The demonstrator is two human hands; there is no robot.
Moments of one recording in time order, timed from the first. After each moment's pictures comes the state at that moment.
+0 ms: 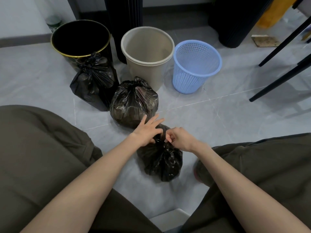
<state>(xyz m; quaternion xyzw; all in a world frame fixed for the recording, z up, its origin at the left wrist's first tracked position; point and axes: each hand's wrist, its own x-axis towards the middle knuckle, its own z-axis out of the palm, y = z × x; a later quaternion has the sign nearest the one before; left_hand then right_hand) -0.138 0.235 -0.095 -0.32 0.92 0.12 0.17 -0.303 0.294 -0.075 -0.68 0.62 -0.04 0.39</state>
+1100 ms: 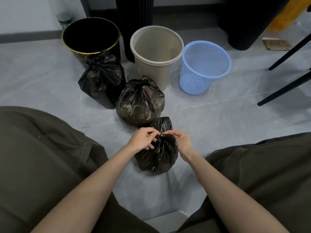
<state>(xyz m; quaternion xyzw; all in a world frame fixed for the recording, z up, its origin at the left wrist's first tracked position) -0.110 0.265 -0.098 -0.57 0.59 0.57 -0.10 -0.270 0.306 -0.106 -0.26 0.66 -0.41 0.58</state>
